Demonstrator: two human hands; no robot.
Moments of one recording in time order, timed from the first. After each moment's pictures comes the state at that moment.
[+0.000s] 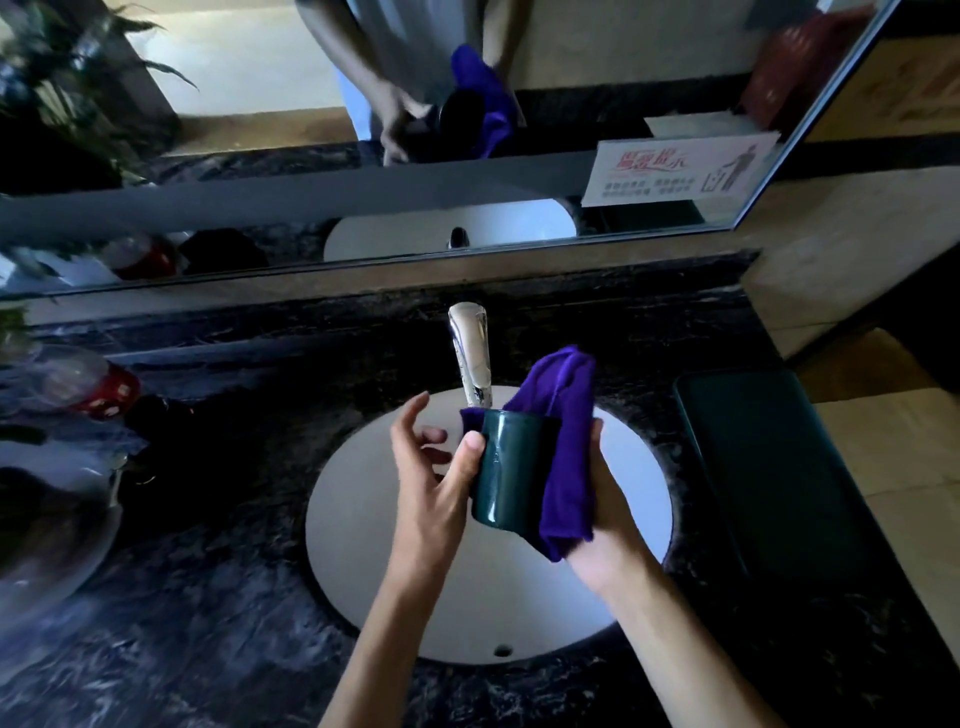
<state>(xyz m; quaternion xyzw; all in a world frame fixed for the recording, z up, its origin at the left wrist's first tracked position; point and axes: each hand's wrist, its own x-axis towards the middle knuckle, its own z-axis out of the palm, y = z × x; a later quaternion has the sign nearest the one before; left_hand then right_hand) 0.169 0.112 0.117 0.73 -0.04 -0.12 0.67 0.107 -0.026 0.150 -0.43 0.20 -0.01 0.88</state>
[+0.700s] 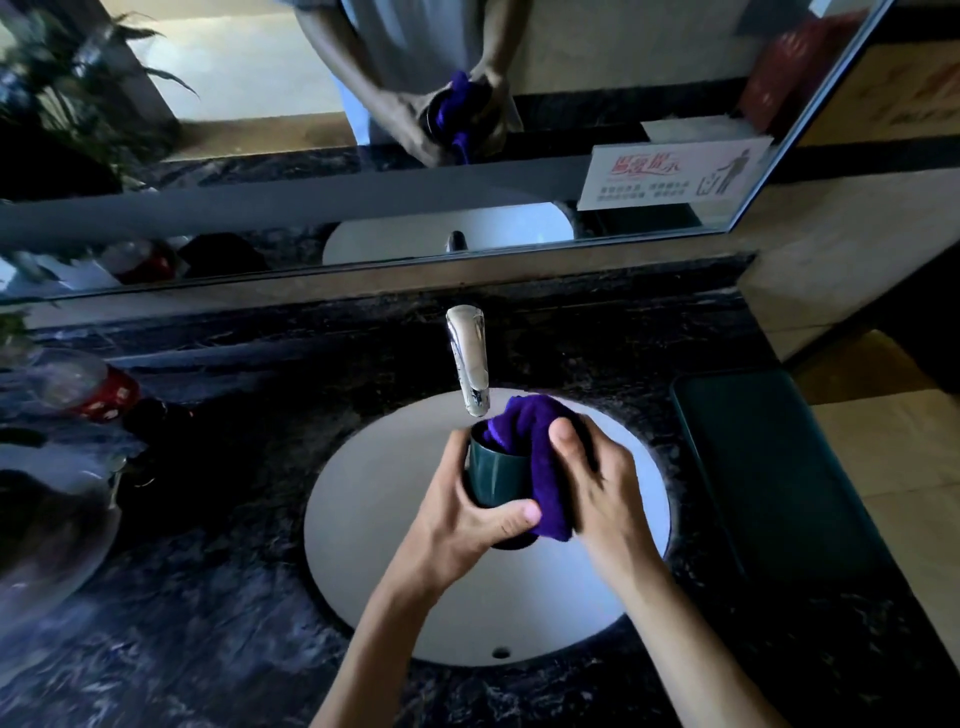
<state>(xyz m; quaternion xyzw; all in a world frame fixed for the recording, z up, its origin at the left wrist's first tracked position) 0.163 0.113 0.135 0.67 -0.15 -0.30 0.66 0.103 -0.030 0.162 -0.70 0.22 -0.15 0.66</state>
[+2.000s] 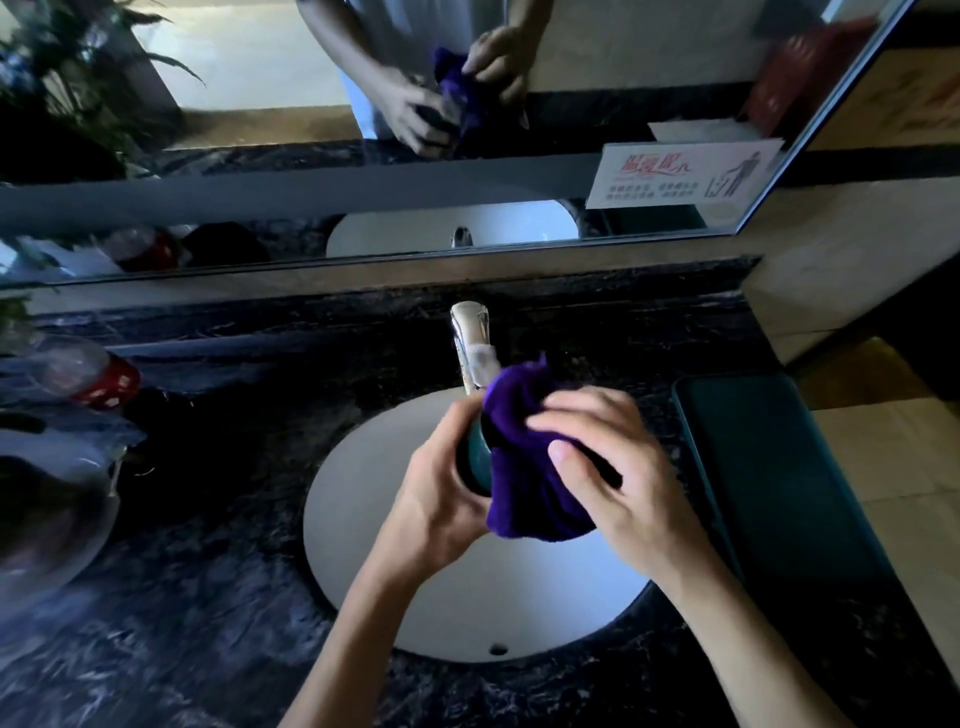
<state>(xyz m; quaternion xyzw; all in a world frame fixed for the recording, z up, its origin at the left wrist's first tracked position) 0.176 0.113 0.151 0.73 -0.23 -0.15 0.62 0.096 -0.055 0.186 -0.88 0.00 -0.19 0.44</state>
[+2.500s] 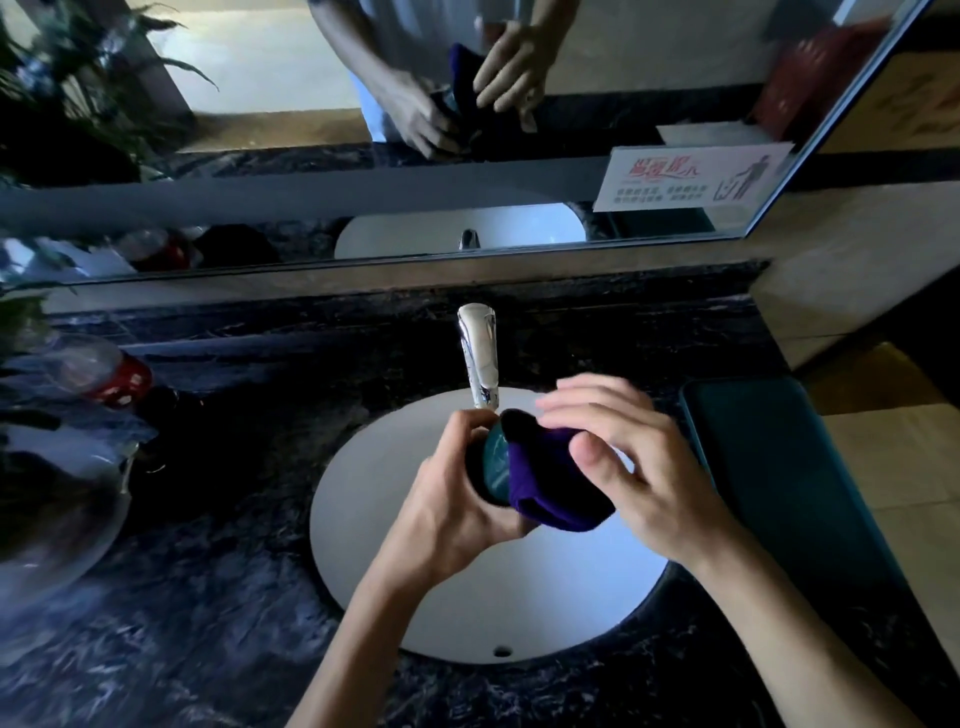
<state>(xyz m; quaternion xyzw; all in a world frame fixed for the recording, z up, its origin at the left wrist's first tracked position) 0.170 0.121 0.157 0.78 -0.23 -0.18 0.56 0.106 -0.070 0.200 -0.88 -0.07 -0.14 0.44</state>
